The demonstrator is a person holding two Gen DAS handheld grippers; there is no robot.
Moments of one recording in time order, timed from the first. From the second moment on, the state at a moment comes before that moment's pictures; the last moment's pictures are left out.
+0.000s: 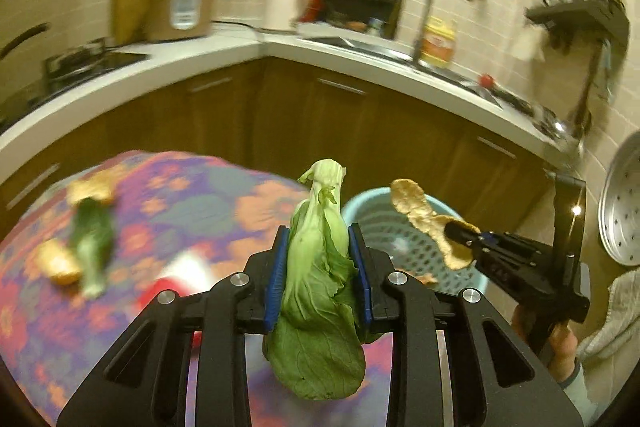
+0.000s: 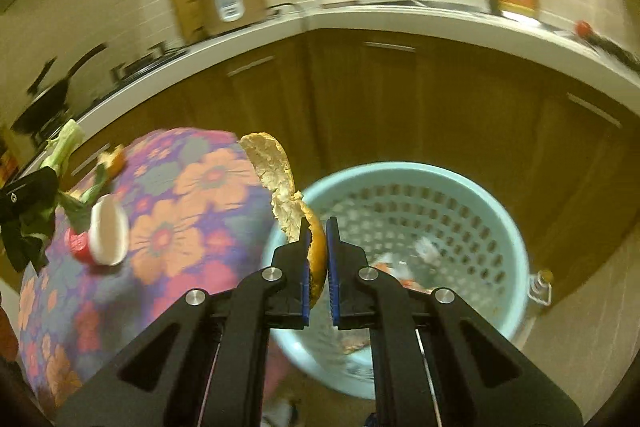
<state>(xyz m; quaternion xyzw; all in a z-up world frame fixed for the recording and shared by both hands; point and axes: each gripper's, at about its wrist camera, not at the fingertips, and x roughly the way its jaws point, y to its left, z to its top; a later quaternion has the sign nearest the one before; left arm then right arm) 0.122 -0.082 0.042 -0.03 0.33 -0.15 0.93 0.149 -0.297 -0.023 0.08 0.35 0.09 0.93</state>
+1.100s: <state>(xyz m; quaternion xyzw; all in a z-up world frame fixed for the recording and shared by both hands) 0.157 -0.139 0.000 -0.07 0.35 -0.23 0.91 0.161 -0.330 -0.059 0.13 0.41 0.06 0.90</state>
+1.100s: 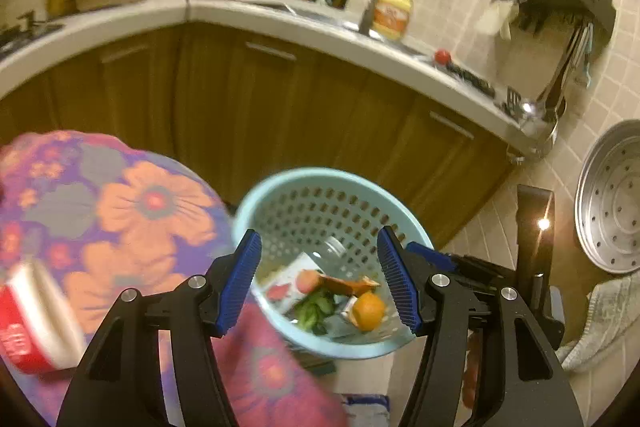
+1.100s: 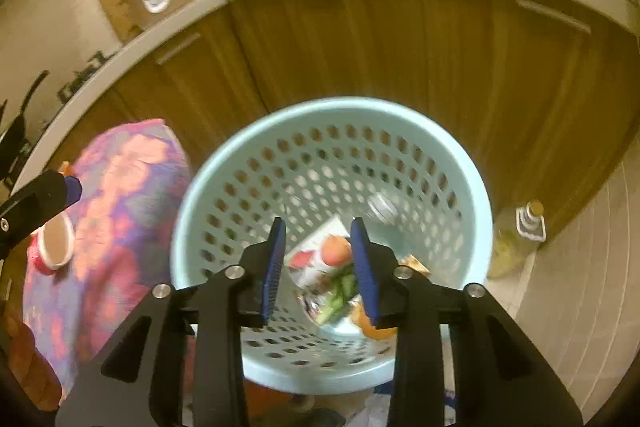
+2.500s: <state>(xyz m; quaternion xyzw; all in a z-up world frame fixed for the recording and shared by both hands) 0.155 0.196 -0.050 -0.27 0.40 0.06 0.87 0.166 -0.052 -0.022 -0.01 0.40 0.32 0.86</state>
